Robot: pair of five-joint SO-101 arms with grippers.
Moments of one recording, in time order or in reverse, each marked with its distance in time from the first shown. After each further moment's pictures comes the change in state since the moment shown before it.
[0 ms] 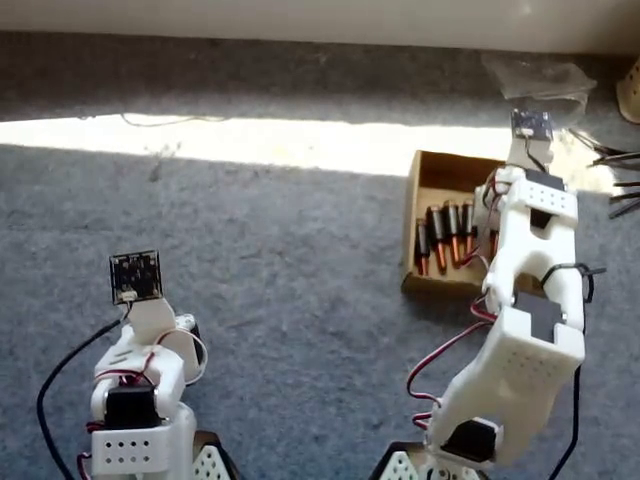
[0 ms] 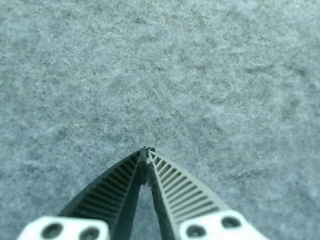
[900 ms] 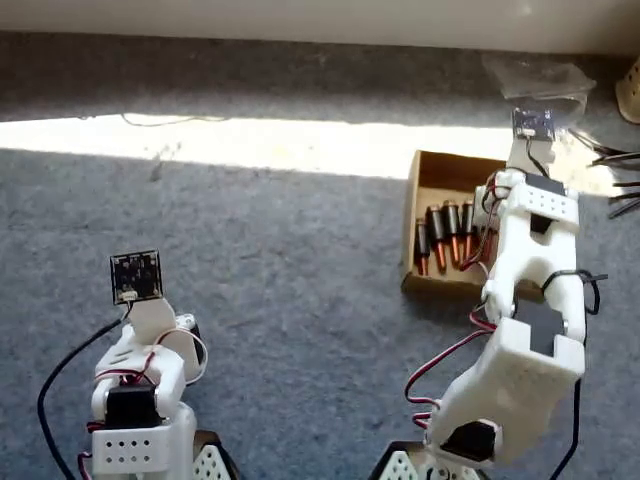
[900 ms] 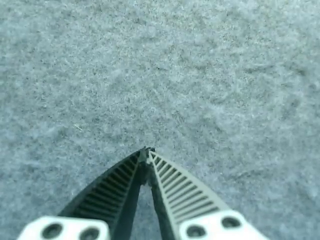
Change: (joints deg) left arm 0.0 0.0 0.0 0.0 0.0; right arm 0.0 -4.4 4.4 -4.0 0.0
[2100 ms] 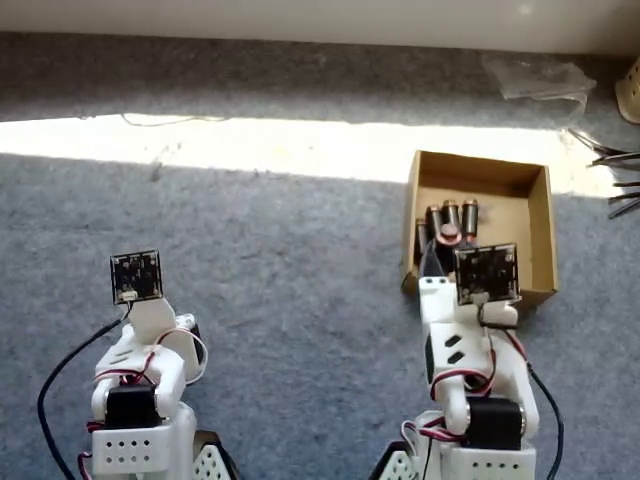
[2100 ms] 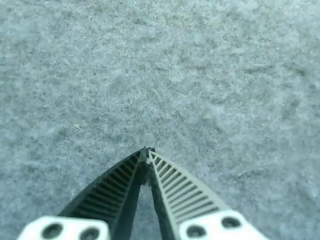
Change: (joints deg) left arm 0.0 0.0 0.0 0.0 0.0; right arm -15.6 -111.1 69.4 0.0 -0.4
